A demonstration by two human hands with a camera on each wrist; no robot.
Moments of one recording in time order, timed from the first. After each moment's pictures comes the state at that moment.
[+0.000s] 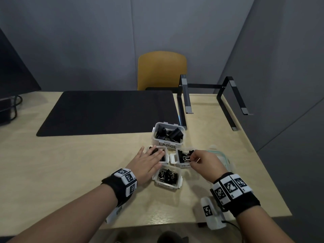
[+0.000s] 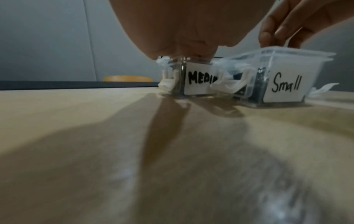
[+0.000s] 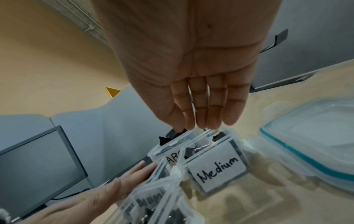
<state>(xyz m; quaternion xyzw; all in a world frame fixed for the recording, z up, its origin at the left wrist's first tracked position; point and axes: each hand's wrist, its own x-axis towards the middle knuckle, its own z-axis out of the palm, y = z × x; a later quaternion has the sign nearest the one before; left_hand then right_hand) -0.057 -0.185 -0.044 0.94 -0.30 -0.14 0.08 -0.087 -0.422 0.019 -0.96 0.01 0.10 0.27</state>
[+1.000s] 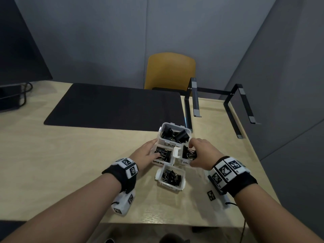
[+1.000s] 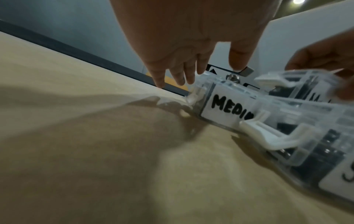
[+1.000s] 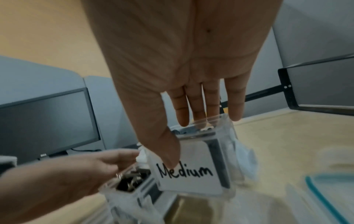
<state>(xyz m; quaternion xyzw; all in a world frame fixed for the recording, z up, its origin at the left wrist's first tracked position) -0.044 -0.174 -0.029 0.89 -0.09 -0.18 0.41 -0.046 -0.403 0.043 -0.98 -0.10 0.16 0.08</state>
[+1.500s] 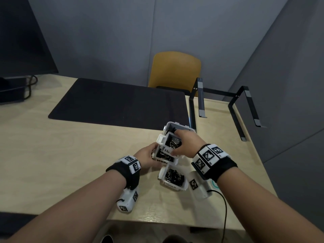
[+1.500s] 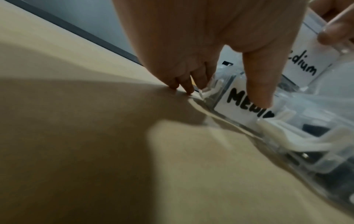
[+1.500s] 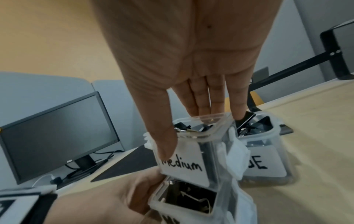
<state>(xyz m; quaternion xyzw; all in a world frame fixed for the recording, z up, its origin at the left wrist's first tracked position) -0.042 -0.167 -0.051 0.78 -0.02 -0.24 0.57 -0.022 -0.341 0.053 -0.97 -0.10 0.17 0.14</state>
